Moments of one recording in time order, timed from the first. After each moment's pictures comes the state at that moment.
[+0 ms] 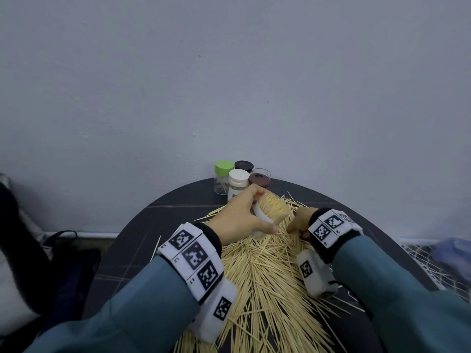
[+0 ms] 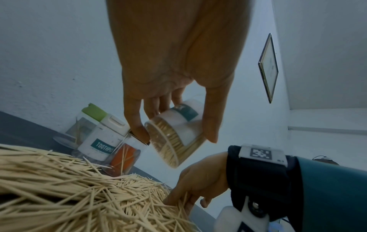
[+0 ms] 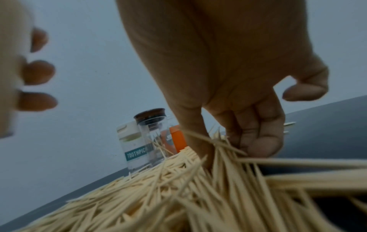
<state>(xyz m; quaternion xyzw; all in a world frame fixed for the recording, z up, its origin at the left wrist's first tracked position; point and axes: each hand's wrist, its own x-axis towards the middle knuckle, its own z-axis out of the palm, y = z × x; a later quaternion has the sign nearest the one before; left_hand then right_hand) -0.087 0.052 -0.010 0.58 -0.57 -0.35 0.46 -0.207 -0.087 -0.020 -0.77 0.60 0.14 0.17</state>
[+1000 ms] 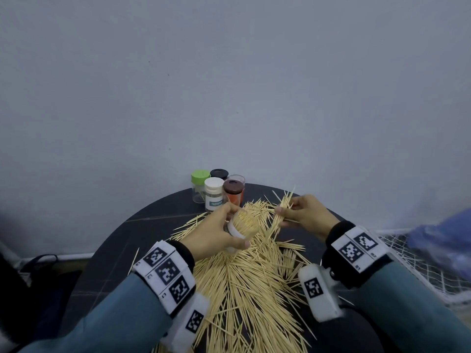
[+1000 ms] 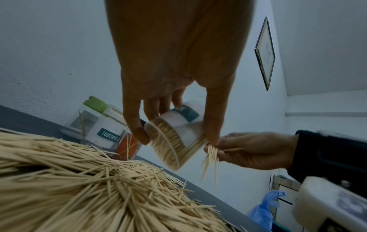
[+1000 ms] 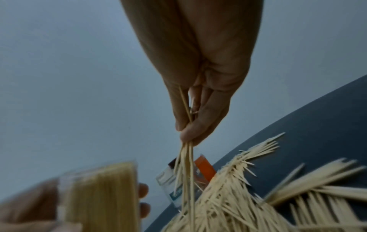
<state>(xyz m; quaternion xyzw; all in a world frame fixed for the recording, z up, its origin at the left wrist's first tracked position) -0.097 0.062 -0.020 0.61 -0.58 -0.36 0.41 -0.277 -0.063 -0.005 -0.70 0.42 -0.27 0.51</state>
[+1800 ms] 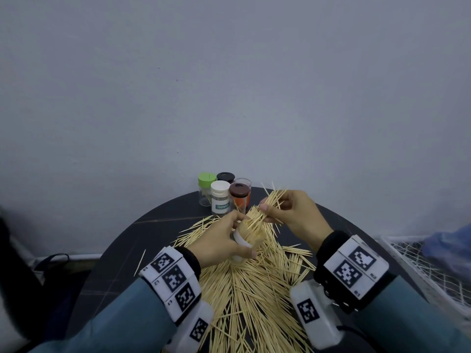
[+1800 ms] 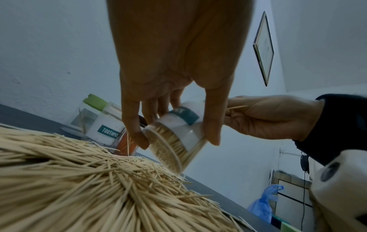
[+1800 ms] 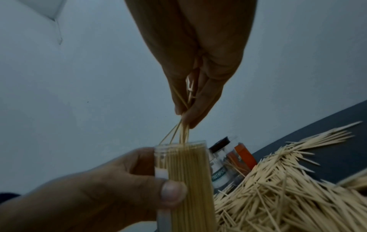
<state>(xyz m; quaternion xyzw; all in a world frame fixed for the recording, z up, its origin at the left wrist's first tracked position) -0.100 0.062 -0.025 0.62 -0.57 -0.36 0.39 -0.250 -0.027 0.008 -0.74 0.36 -0.35 0.44</state>
